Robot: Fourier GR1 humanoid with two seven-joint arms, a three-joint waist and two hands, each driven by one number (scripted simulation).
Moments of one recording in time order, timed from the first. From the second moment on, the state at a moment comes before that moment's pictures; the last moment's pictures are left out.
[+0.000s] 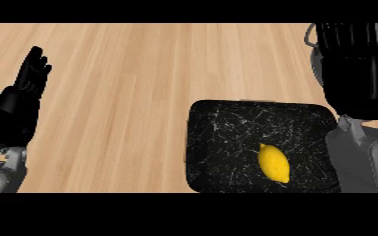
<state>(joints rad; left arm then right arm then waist) -0.16 0.58 -0.15 -1.66 0.22 0.39 0.15 -0.41 -0.25 0.01 -1.71 -0.48 -0.20 -0.04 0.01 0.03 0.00</state>
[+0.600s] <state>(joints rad) -0.05 0.46 -0.33 -1.55 0.31 0.21 0.17 -0.20 -0.46 0.29 -1.77 -0.04 -0.15 -0.12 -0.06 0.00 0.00</state>
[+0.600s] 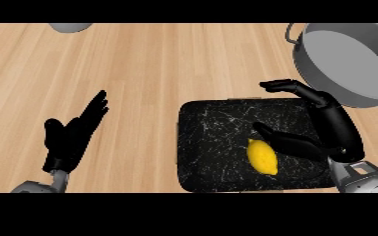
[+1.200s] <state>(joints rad) -0.10 0.39 -0.34 -1.39 0.31 0.10 0.10 0.14 -0.64 0.28 -2.21 0.03 -0.11 0.02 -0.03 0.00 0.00</state>
